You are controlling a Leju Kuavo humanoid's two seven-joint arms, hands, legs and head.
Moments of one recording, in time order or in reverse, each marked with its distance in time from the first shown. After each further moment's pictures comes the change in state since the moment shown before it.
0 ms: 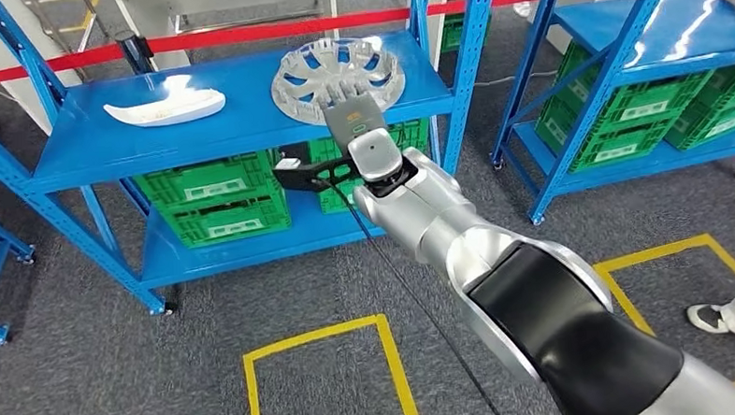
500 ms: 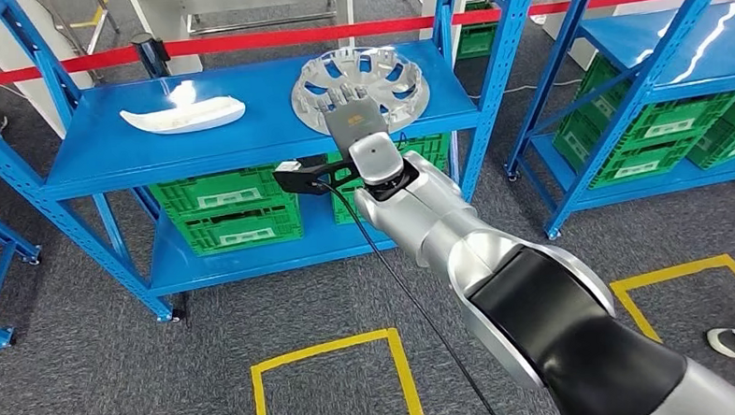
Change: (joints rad) left arm -0.003 -0.004 0.003 -0.003 0.000 0.002 -0.003; right arm 0.004 0.000 0.000 -0.001 0.000 -0.002 0.001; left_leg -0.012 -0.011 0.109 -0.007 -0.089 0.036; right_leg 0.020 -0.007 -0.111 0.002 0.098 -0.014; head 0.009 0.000
